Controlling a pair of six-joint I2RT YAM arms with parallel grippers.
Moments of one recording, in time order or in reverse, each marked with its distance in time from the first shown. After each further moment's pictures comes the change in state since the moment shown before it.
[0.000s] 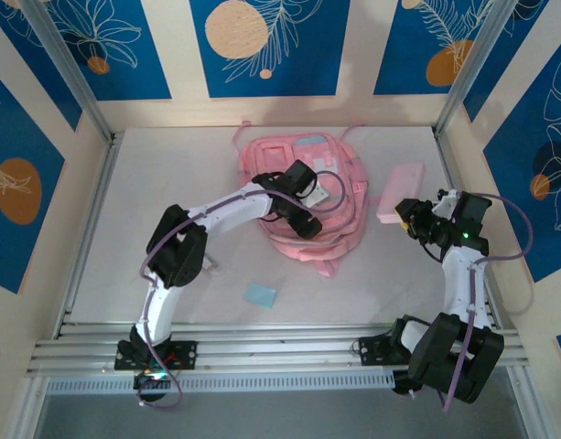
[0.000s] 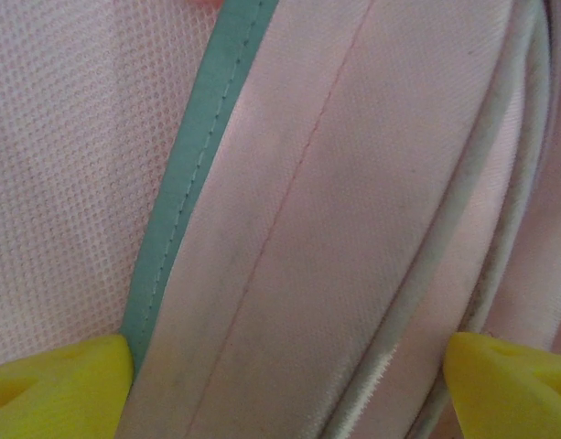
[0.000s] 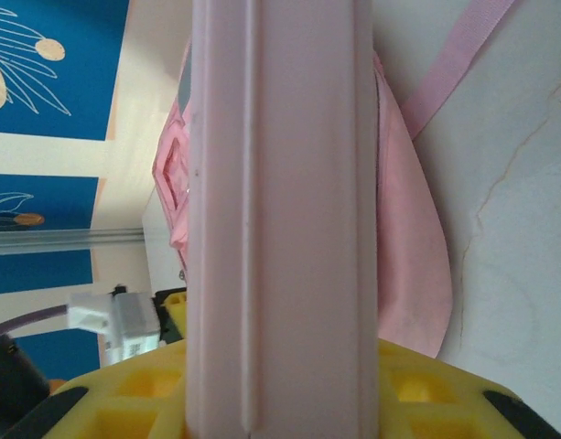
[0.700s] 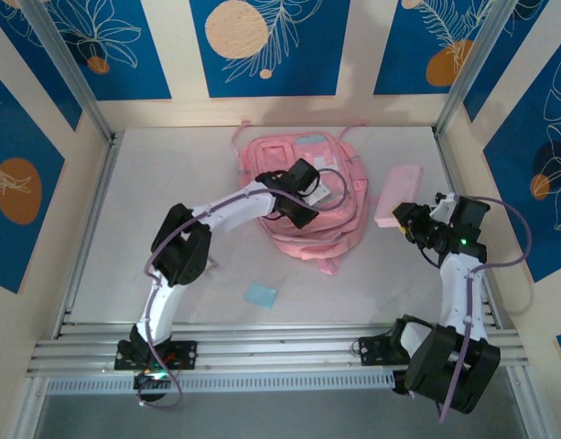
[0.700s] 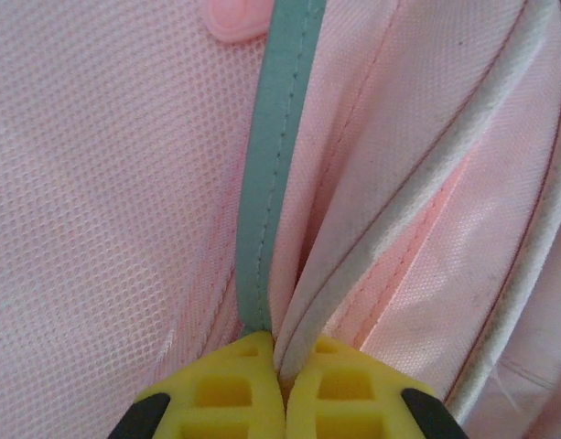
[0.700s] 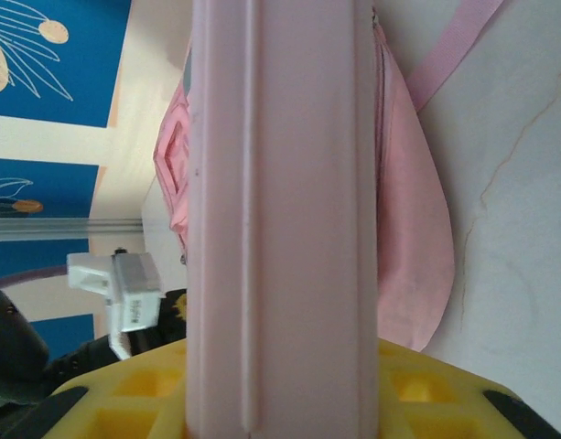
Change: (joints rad) left arm 0.012 0.018 0.045 0.007 0.008 -0.069; right arm 0.009 -0.068 -0.033 -0.025 0.006 -0.015
